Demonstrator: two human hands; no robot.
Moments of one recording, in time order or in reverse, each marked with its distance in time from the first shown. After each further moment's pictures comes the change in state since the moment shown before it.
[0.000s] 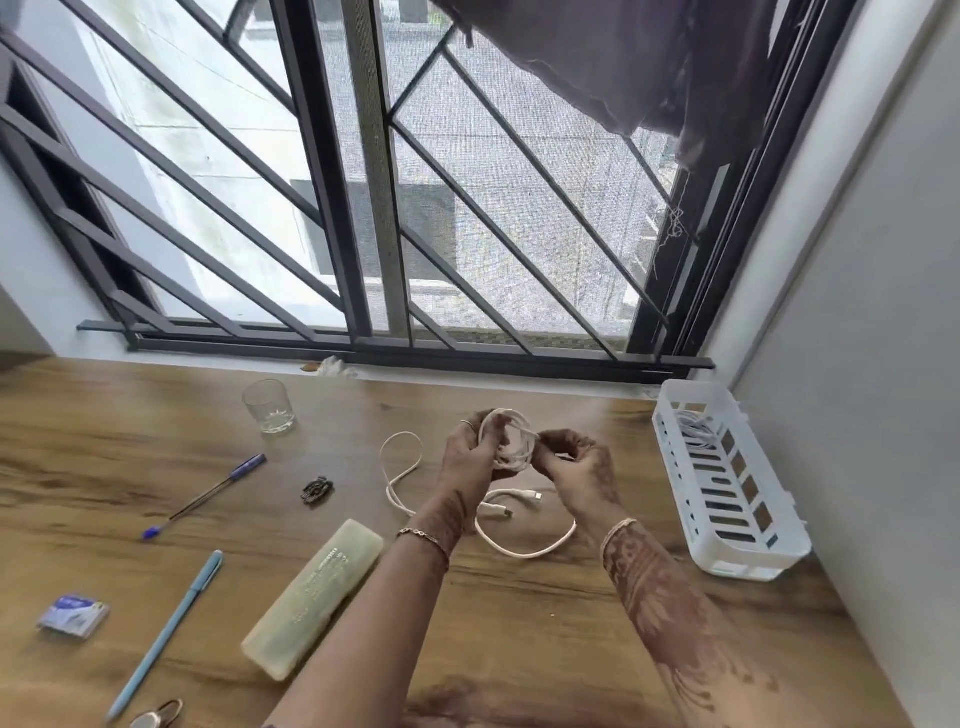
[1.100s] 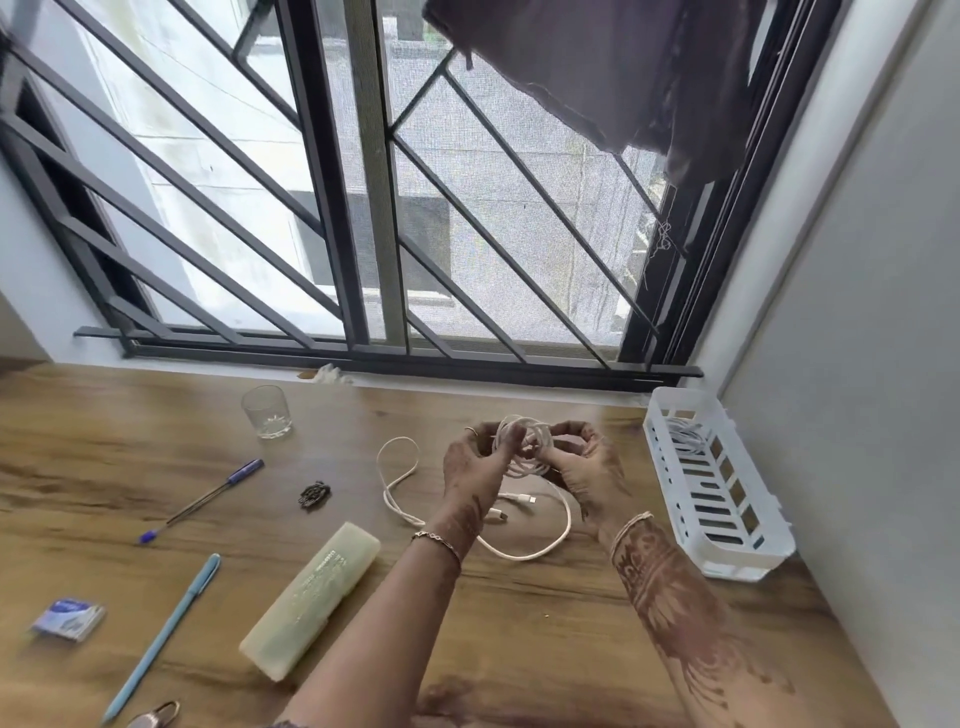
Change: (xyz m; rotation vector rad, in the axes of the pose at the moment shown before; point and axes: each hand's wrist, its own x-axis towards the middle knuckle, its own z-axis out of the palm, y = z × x) left_hand 0.004 -0.018 0.005 0.179 0.077 0.117; right_hand -0.010 -0.027 -0.008 0.248 -0.046 0.146
